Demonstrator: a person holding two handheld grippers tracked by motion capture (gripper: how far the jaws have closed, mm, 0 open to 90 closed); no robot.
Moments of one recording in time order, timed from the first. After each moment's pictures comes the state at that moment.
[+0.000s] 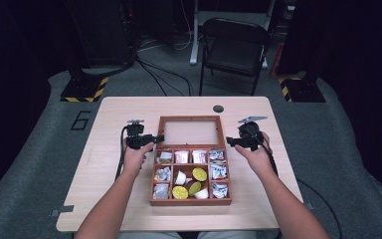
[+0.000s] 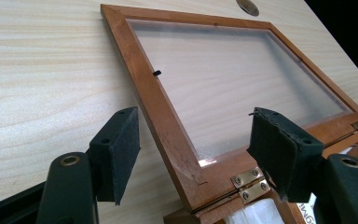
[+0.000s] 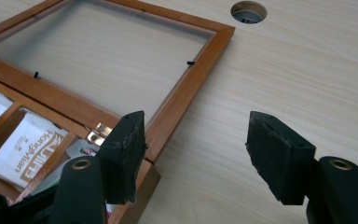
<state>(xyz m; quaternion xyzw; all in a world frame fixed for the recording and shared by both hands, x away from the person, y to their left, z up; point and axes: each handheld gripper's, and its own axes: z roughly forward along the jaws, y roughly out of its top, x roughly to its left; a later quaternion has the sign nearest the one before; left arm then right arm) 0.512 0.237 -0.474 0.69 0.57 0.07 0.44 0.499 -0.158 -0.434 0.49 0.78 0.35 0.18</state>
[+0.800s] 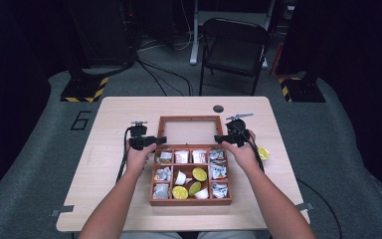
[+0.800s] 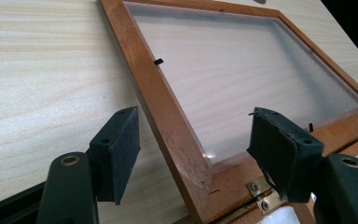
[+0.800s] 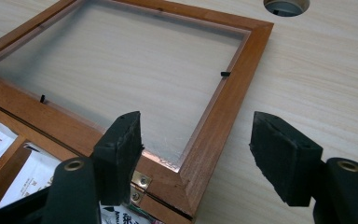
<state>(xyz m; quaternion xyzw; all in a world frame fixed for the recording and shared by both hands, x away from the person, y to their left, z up) 0.520 0.231 -0.490 0.70 0.57 0.06 0.43 0.525 -0.125 -0.453 0.50 0.78 0.35 0.14</state>
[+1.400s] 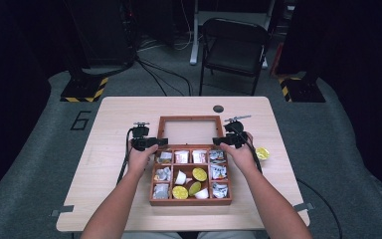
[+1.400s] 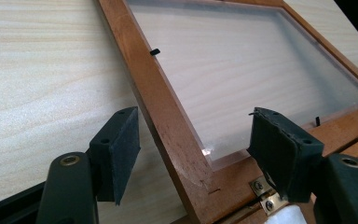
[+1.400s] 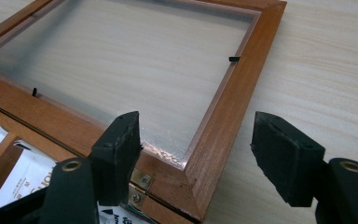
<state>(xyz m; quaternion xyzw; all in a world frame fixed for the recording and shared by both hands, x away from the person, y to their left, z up) 0.521 0.226 -0.495 0.70 0.57 0.06 0.42 0.529 -0.121 -0.466 0.52 0.78 0.34 0.12</state>
